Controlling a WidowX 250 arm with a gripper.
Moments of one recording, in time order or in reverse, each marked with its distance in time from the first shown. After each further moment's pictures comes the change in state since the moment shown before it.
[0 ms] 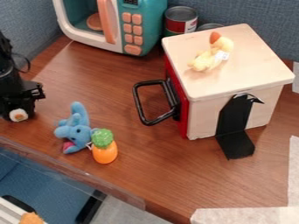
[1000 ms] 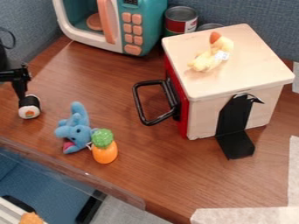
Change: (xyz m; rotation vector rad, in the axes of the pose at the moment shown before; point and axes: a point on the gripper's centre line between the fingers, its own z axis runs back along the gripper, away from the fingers) arm 0.005 0.008 0.046 0.040 -0.009 -0.105
